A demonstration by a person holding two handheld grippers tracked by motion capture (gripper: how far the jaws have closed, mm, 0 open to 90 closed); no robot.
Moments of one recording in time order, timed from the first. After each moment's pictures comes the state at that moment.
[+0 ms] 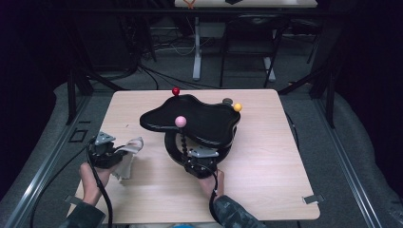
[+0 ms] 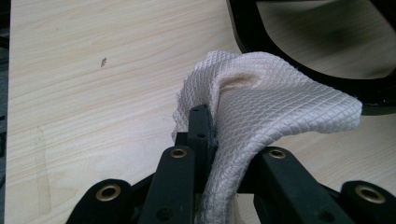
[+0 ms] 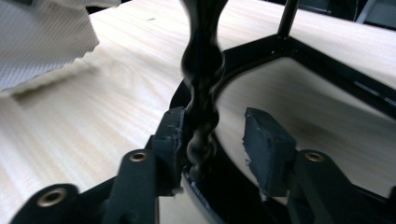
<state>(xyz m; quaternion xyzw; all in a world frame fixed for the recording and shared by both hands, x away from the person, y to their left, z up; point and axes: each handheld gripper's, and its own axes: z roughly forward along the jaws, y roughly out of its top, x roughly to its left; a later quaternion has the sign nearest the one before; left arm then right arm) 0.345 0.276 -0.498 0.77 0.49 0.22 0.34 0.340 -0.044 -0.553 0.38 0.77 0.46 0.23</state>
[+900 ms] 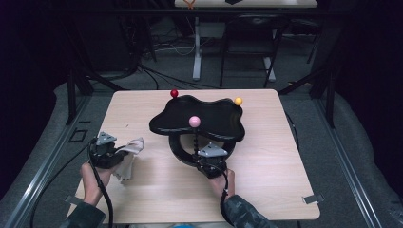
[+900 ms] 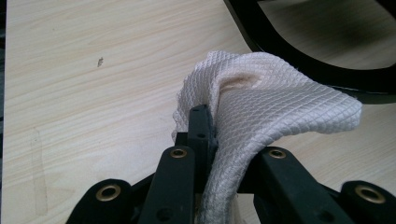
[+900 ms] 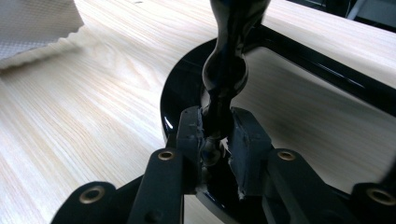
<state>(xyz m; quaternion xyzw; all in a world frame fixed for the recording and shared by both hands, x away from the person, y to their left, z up) 0.345 0.274 -0.499 0.77 0.49 0.22 0.34 0.336 -0.074 -0.546 0.37 0.79 0.43 0.24</state>
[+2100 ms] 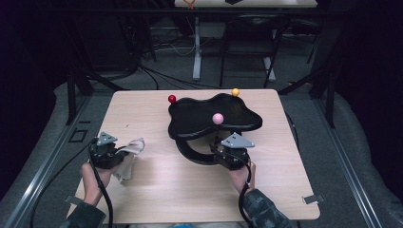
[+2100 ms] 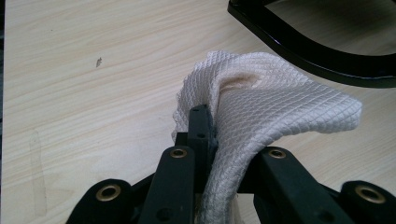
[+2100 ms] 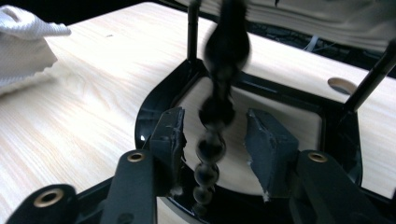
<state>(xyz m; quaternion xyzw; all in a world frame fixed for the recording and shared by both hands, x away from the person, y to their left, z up) 0.344 0.272 -0.499 0.78 0.49 0.21 0.34 0.338 -0.130 -0.504 0.38 0.76 0.45 0.27</state>
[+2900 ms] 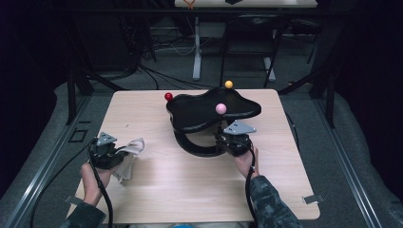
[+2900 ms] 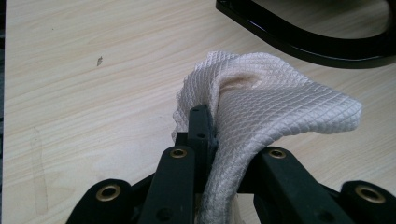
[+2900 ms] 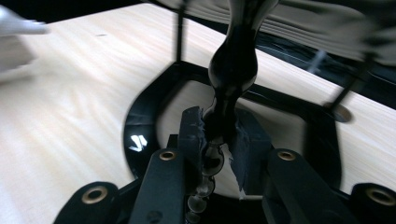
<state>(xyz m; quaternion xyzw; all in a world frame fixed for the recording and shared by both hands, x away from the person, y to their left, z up) 0.343 0.273 -0.499 0.77 0.49 0.22 0.34 0.384 -0.148 -0.502 0.35 0.78 0.45 0.27</state>
